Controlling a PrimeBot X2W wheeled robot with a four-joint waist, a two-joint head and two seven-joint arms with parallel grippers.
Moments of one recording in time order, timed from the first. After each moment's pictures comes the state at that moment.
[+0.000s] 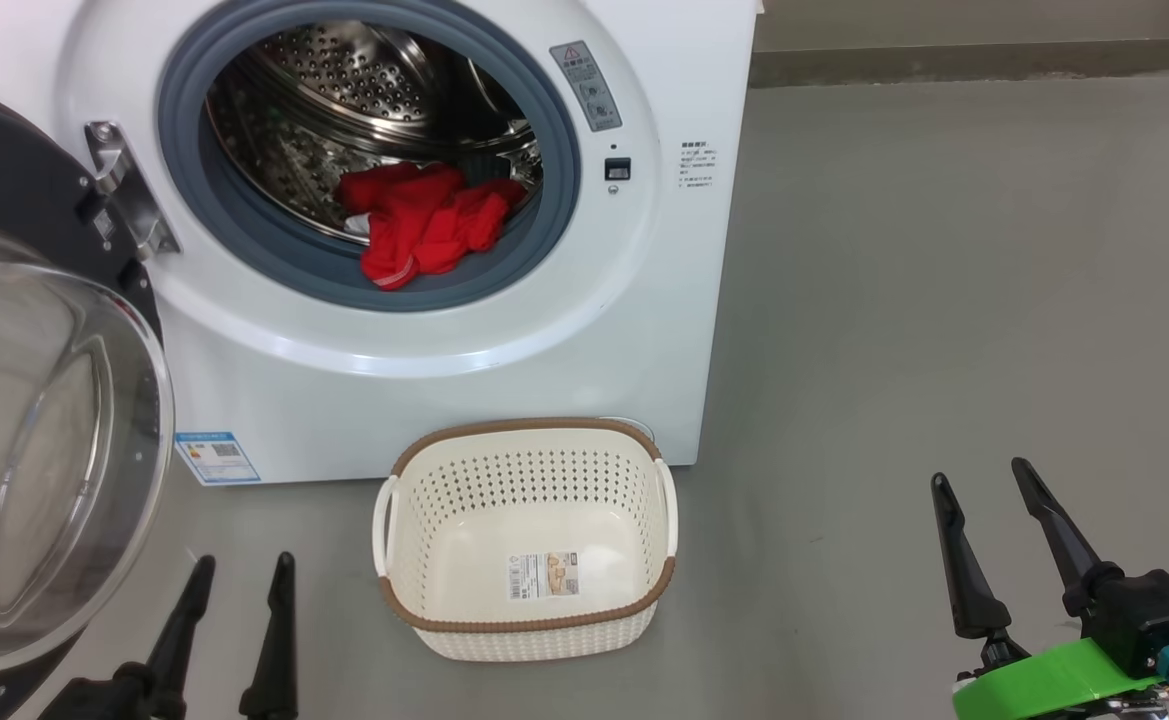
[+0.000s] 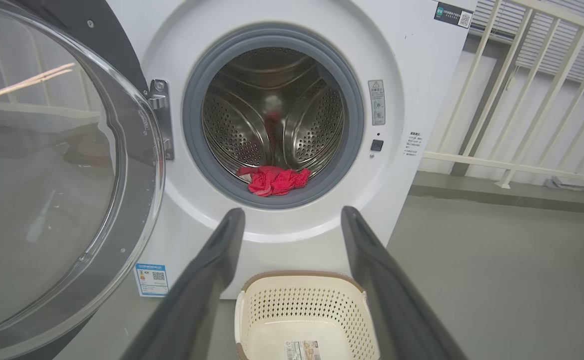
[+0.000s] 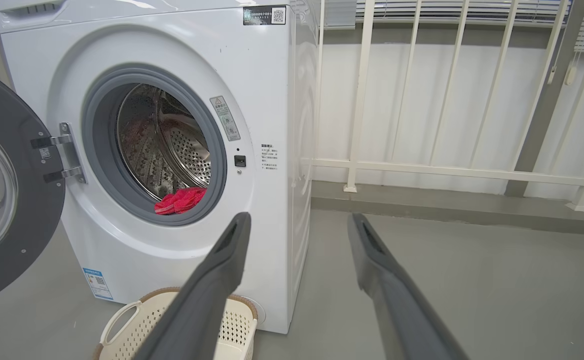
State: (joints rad) left arm 0.02 0.11 0.02 0.13 -0.33 -0.10 -0.23; right arm 0.04 -0.04 -0.06 0.10 0.16 0.13 -0.25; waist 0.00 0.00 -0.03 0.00
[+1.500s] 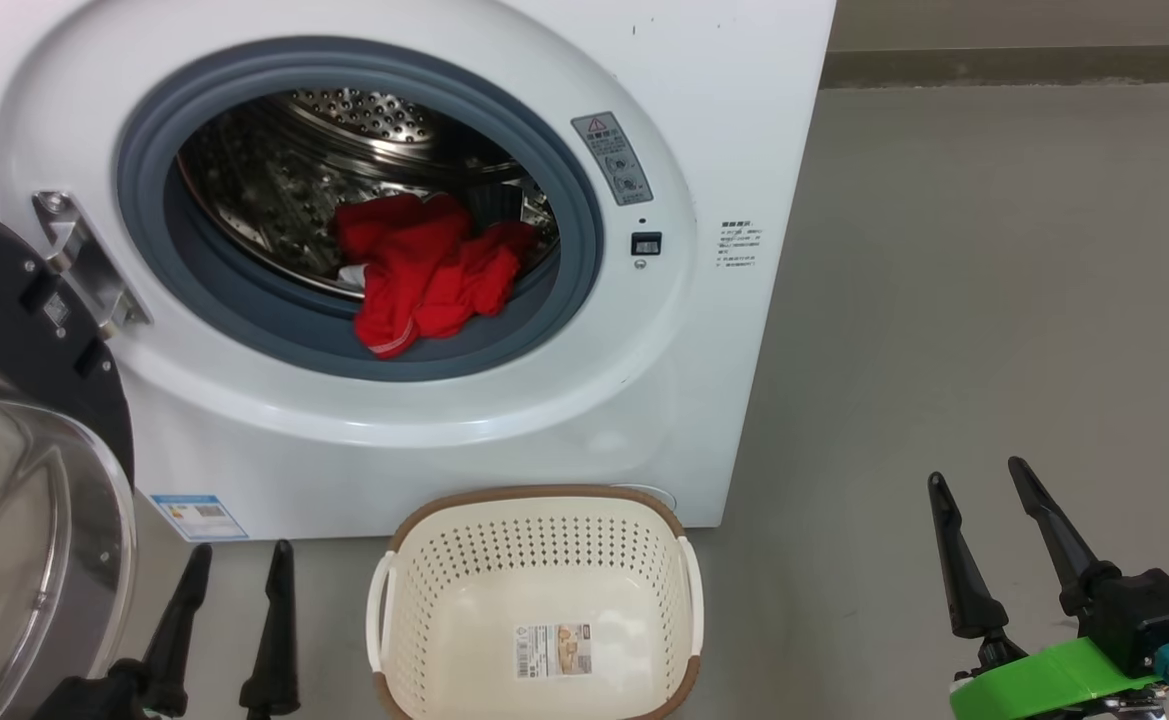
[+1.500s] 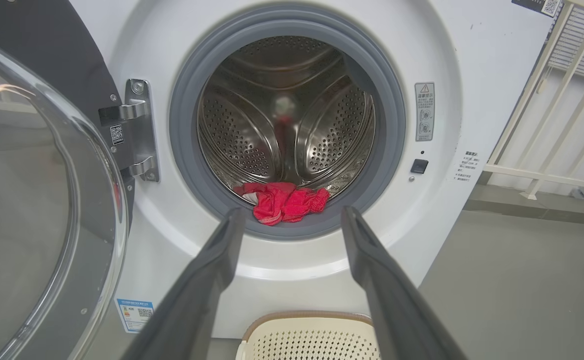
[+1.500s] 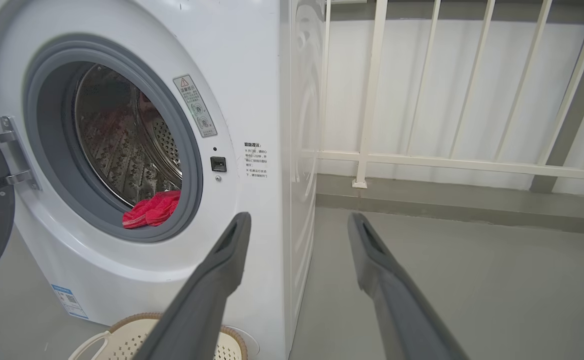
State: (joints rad) left arm 0.03 0.11 0.00 0.10 -0.34 -0.06 -0.24; right arm 0.04 -0.04 -0.06 0.10 0.16 0.13 -0.25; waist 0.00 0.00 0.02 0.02
